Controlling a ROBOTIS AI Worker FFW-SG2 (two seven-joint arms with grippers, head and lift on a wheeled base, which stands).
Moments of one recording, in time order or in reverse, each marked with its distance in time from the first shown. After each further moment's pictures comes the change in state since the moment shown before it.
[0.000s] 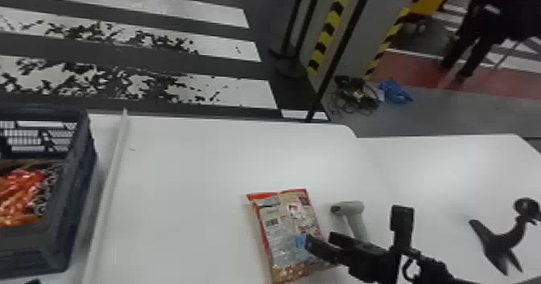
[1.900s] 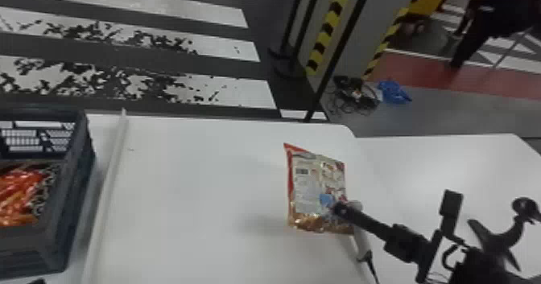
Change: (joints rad) left arm -0.002 0.001 -0.008 -0.006 0.003 0.005 -0.014; right arm -0.056 -0.037 -0.210 -0.063 -0.213 0.163 0.096
